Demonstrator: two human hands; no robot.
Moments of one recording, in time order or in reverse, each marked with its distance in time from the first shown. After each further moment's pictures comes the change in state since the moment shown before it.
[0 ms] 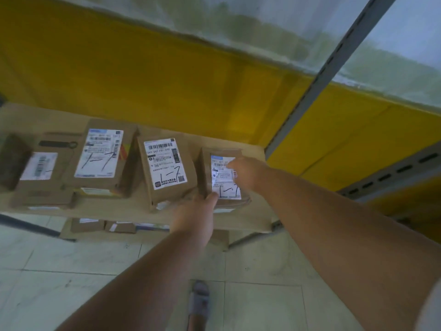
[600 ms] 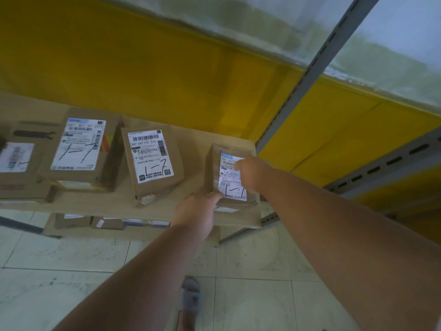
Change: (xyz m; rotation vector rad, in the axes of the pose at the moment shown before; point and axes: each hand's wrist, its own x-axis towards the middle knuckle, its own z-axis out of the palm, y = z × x) left_hand 0.013 0.020 0.025 -0.198 0.063 0.095; right_hand -0.008 0.031 0.017 -0.124 -0.080 0.097
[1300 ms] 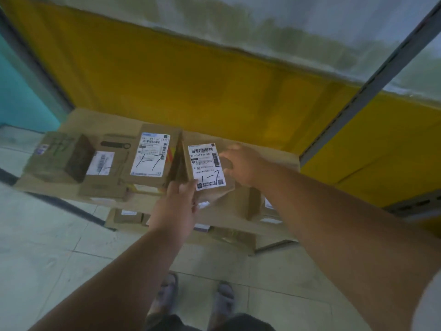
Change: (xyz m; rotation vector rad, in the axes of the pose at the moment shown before) left_hand -0.048 -0.099 -0.093 0.133 0.111 -0.288; right_hand 0.004 -0.113 -0.067 0.351 0.278 -0.299
